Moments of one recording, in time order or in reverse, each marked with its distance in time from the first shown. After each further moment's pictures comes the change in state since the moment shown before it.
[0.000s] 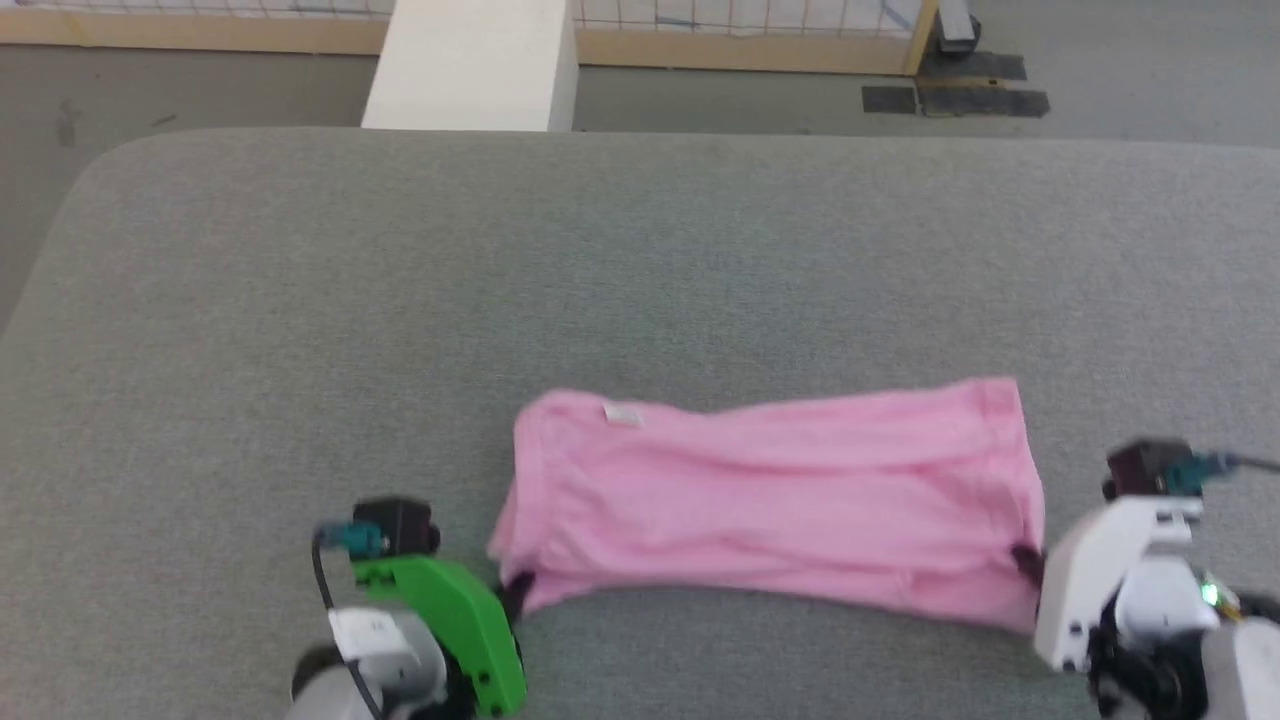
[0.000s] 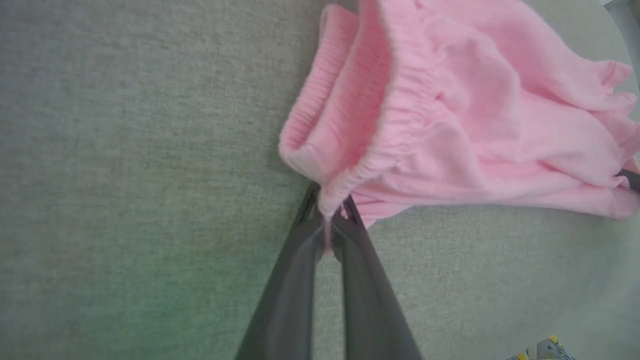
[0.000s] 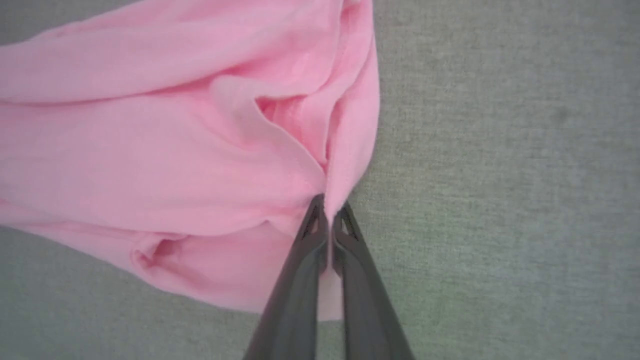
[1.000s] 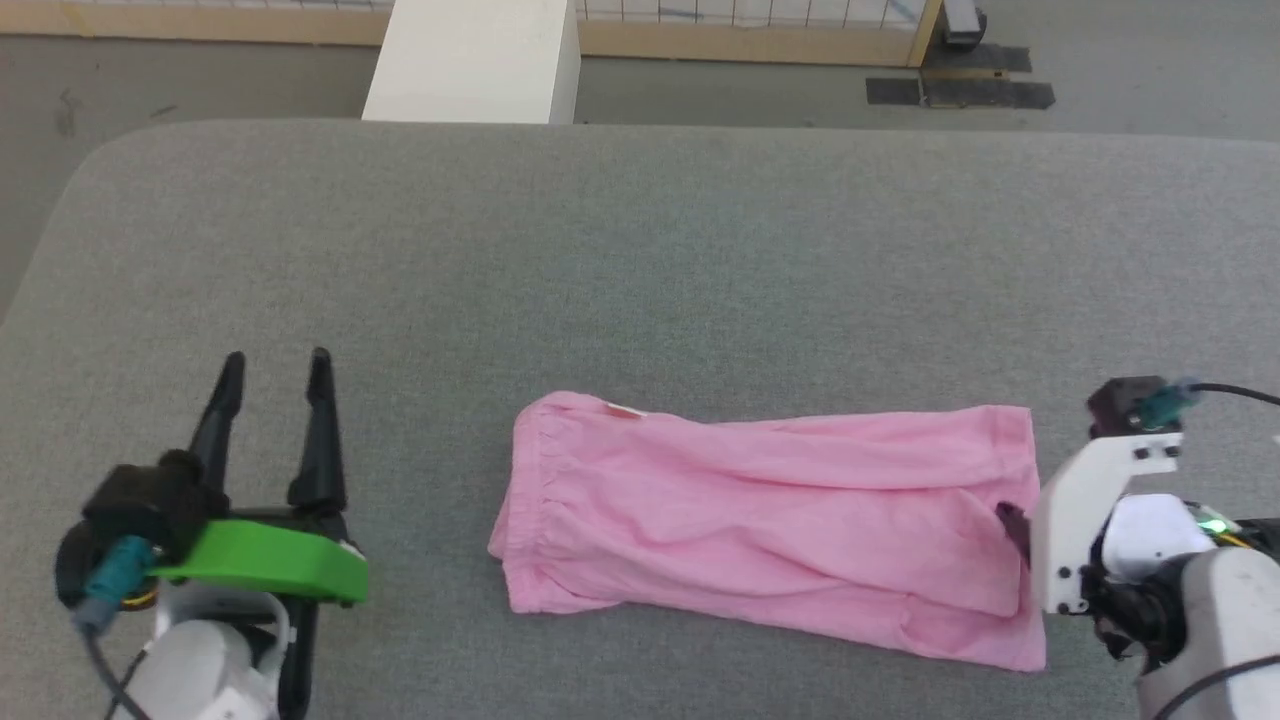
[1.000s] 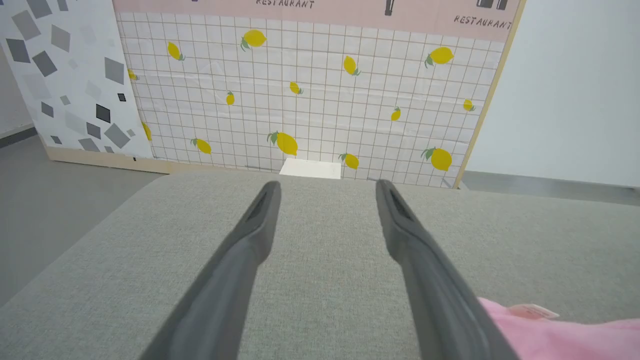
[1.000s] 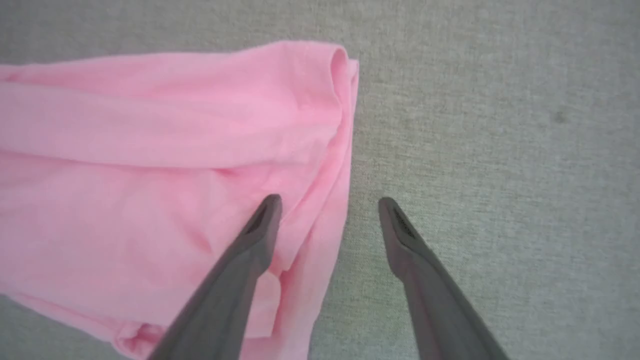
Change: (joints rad) left arm 0.011 0.116 0.202 -0.184 0.282 -0.002 -0.643; right arm -0.099 -0.020 0.037 0.007 -0.130 -0.001 0.101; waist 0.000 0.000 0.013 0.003
